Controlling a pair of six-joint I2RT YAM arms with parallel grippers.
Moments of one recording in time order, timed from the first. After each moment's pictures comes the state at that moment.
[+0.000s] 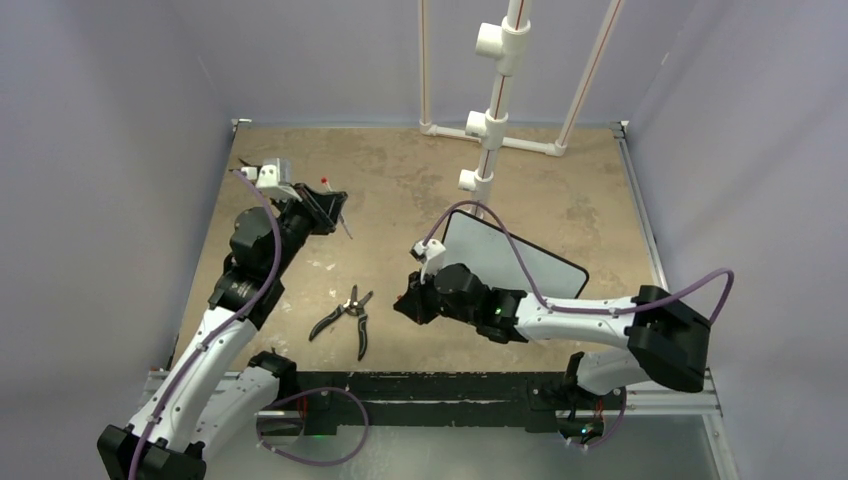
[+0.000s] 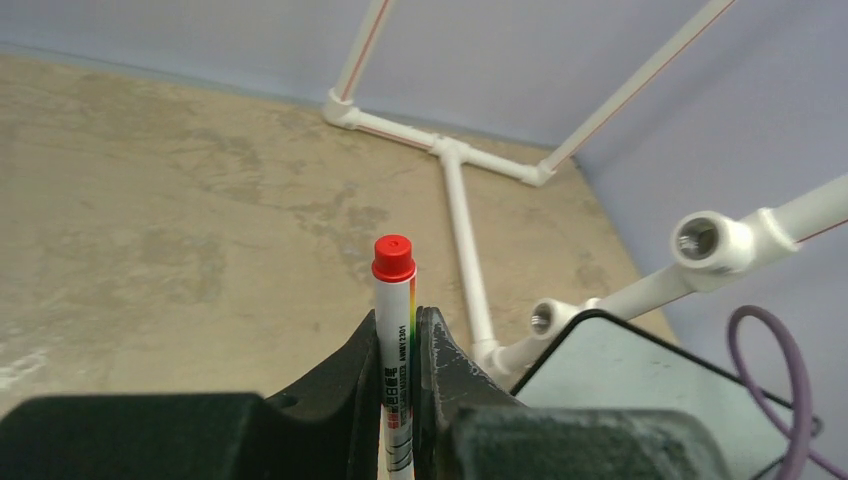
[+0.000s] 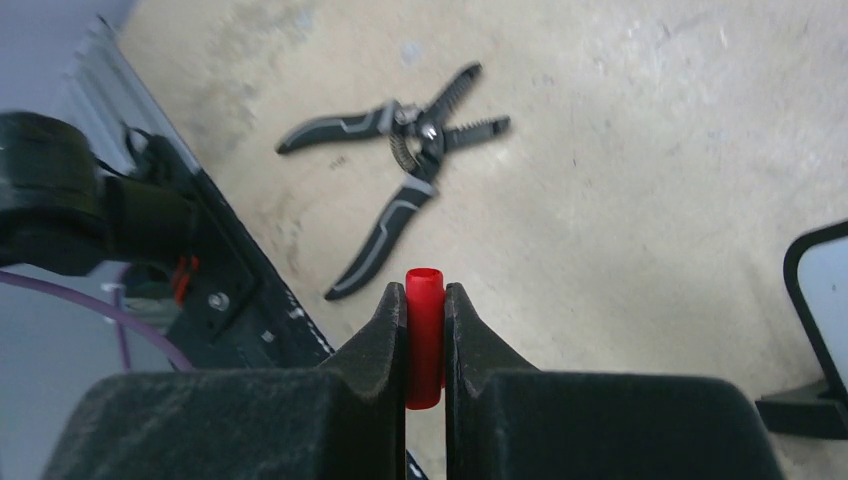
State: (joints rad) left arm -0.34 0.78 0.74 0.02 0.04 -0.53; right arm 1.13 1.35 0.69 0.25 0.10 0.57
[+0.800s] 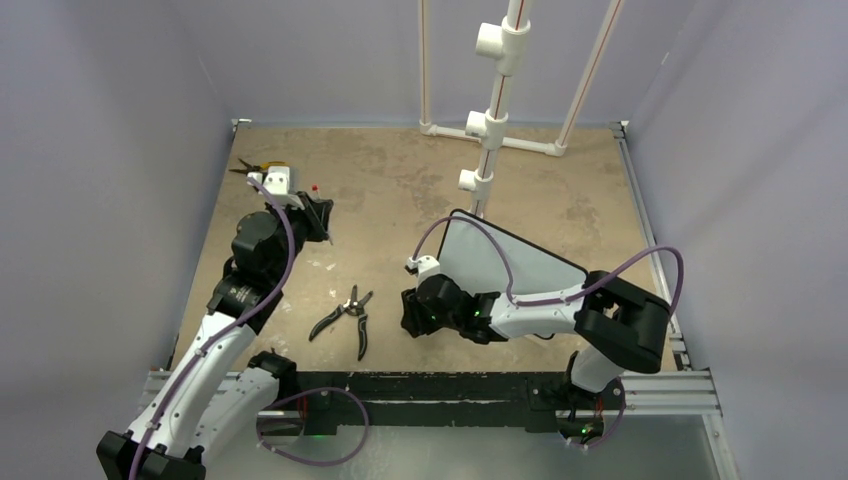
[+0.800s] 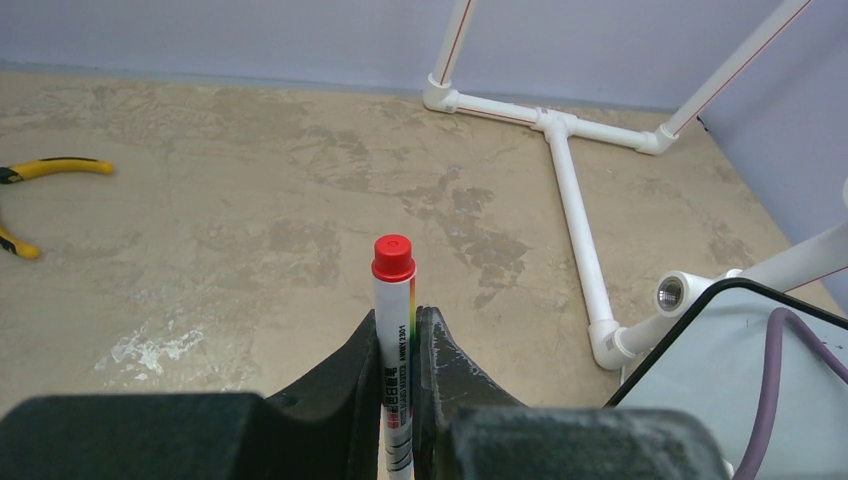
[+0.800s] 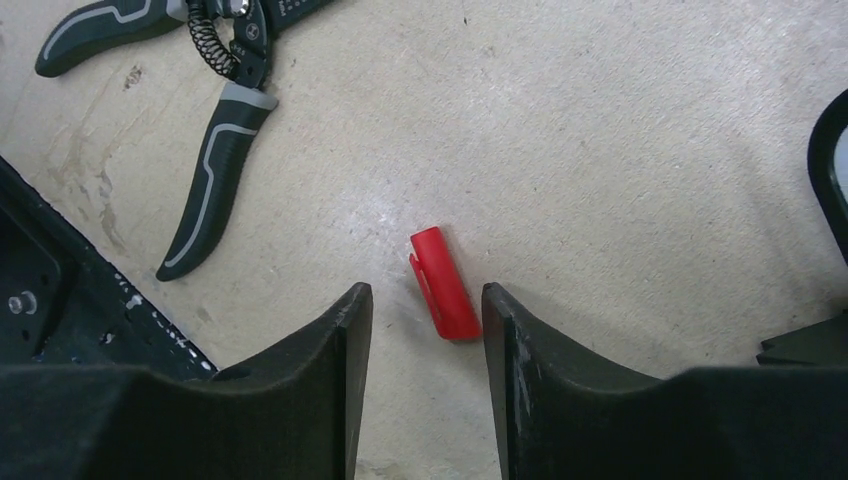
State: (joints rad) left arm -0.34 0.75 0.72 -0.08 -0.09 -0.28; right arm 1.15 1.59 0.69 0.16 0.16 0.63
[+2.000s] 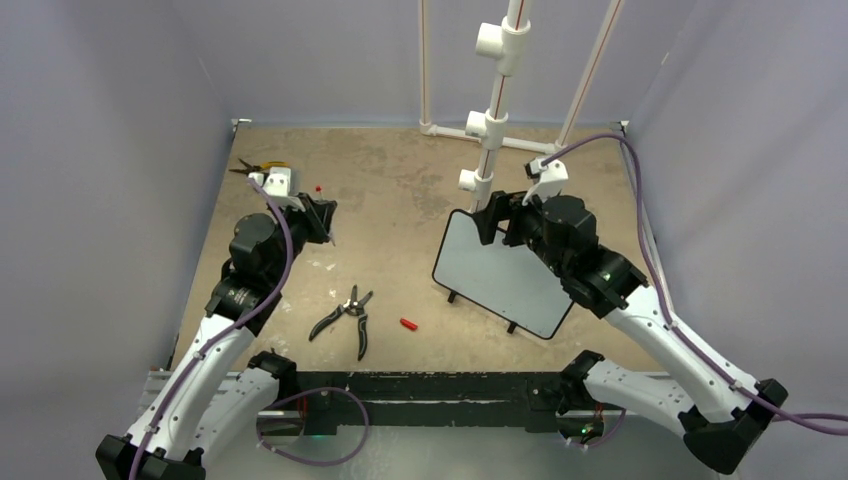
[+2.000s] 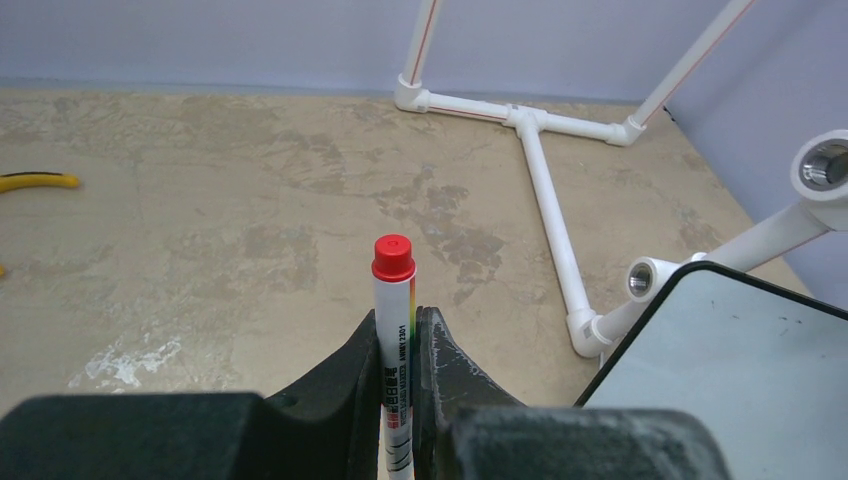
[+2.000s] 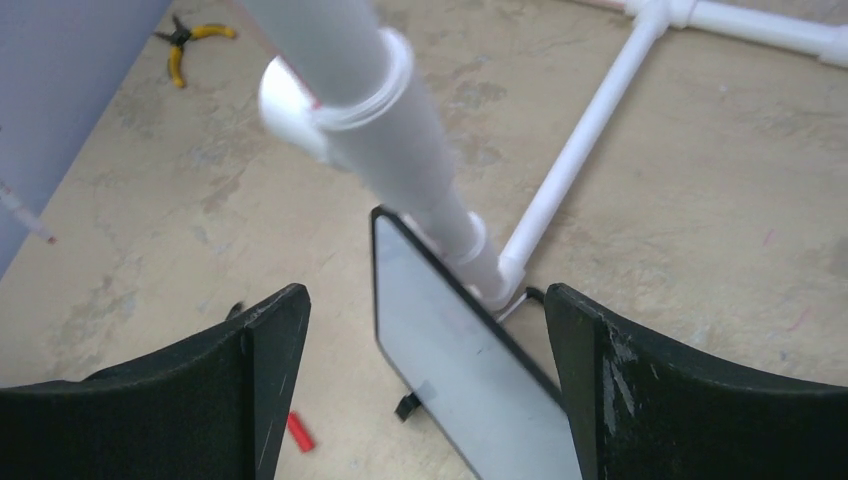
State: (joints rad) left arm -0.34 0.74 0.72 -0.08 -0.05 -0.27; right arm 0.71 0.92 1.00 -0.39 0.28 0.35
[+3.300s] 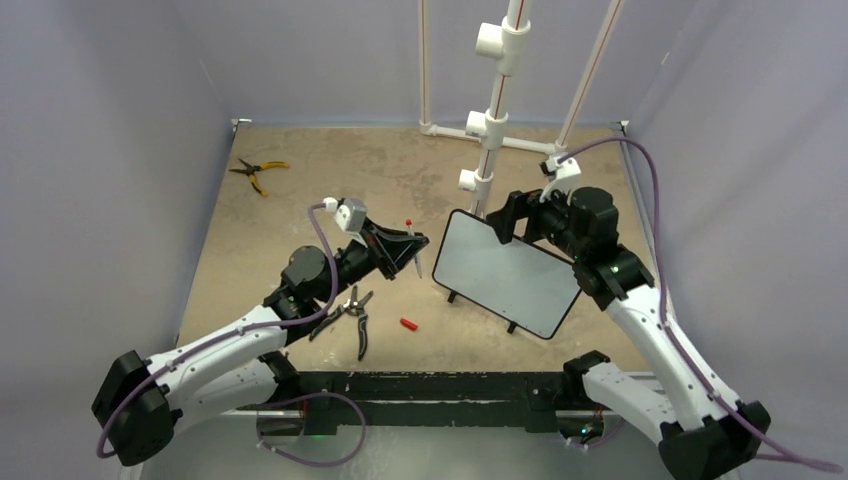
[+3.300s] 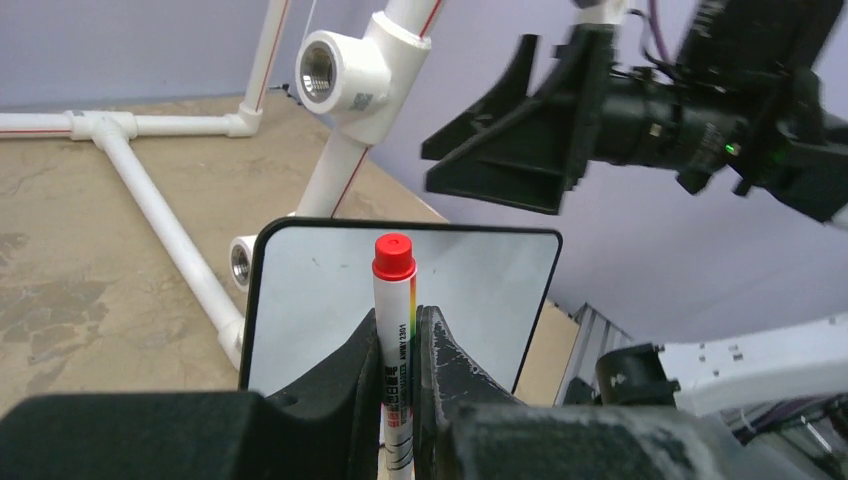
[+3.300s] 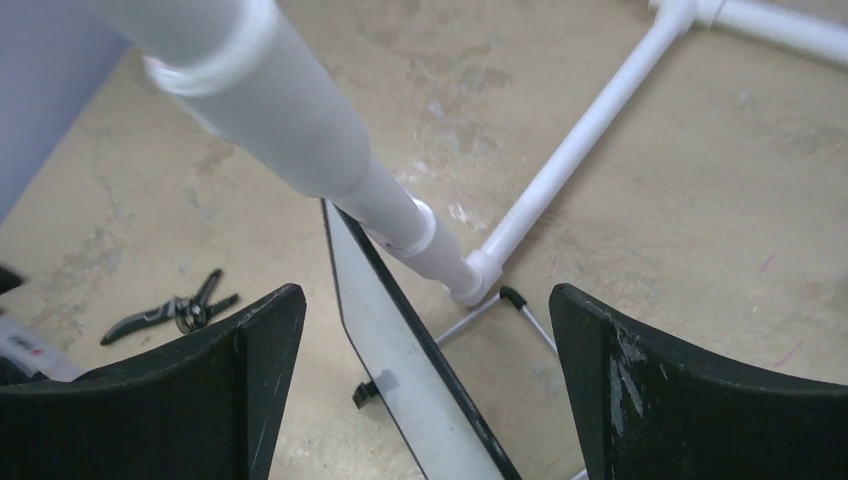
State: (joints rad) left arm -0.77 0.91 0.51 0.58 0.17 -0.47; right arm 0.38 0.95 0.90 -0.31 -0.14 0.22
